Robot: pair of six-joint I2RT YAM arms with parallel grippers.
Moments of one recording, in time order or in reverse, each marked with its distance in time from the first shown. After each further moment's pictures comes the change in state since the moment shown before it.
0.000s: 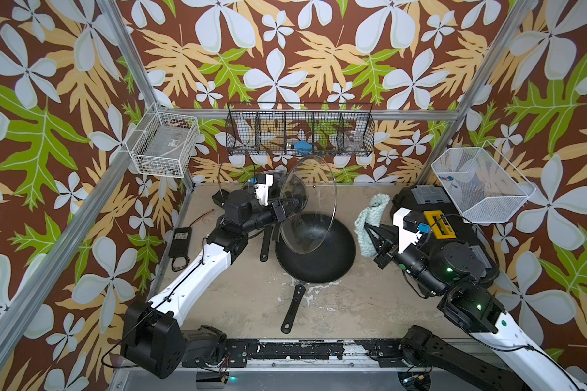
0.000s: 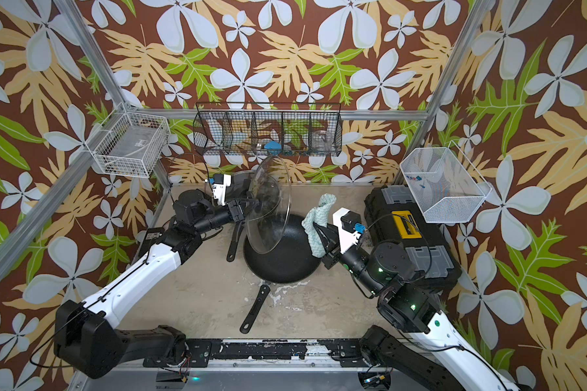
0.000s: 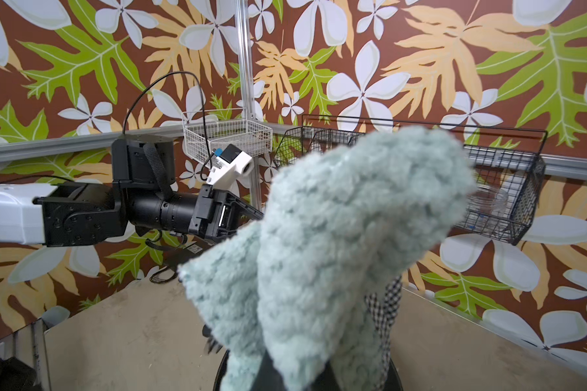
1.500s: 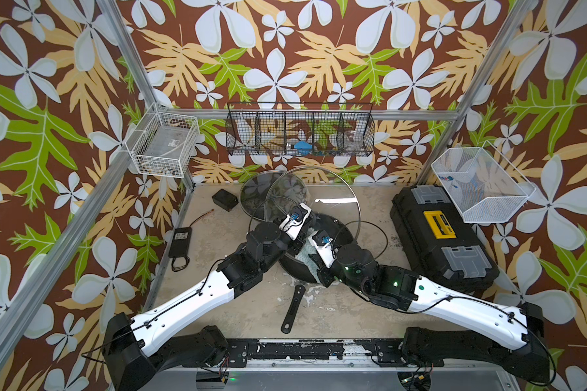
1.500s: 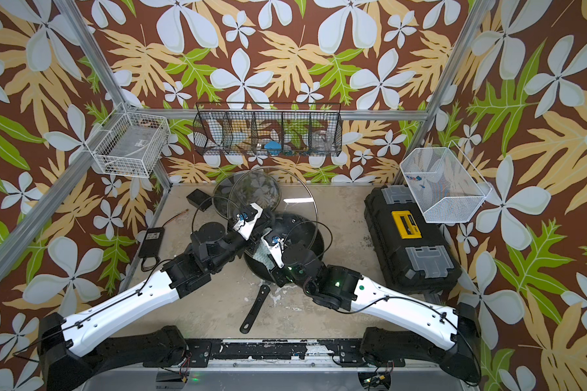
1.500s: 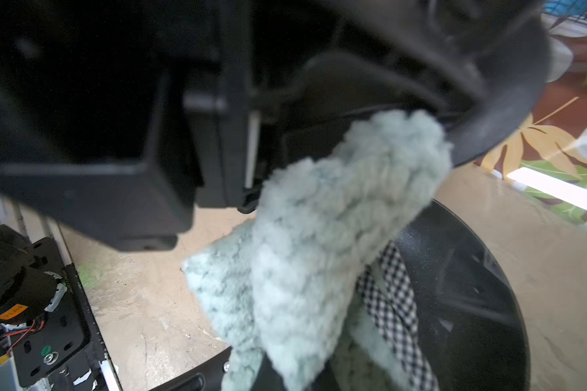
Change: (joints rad) left arm -0.418 -0.157 -0.106 -0.014 -0.662 0.788; right arm 0.336 0.419 0.027 -0.117 0.268 0.099
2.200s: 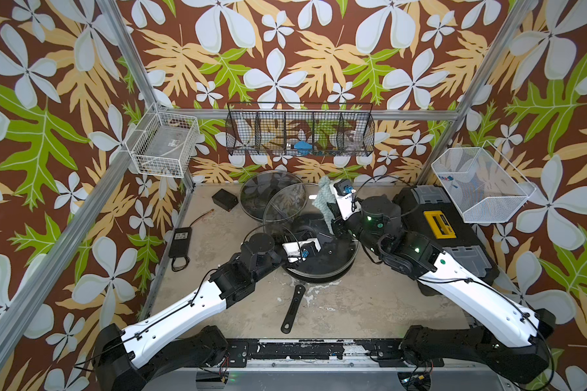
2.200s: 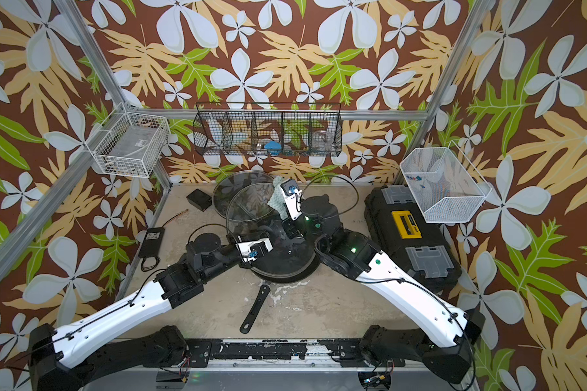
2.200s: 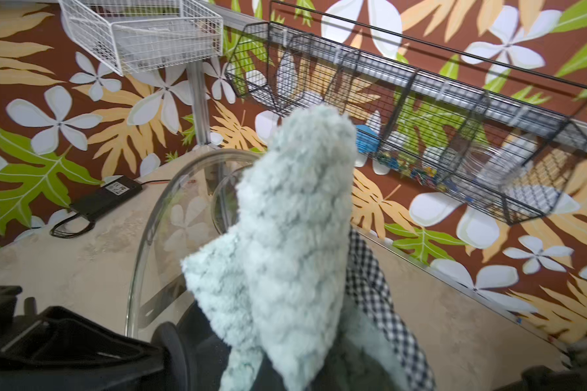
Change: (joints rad) left arm -0.002 -0.100 -0.116 -0.054 0.161 0.661; right arm -0.234 0.153 0.426 -0.107 0.001 -0.179
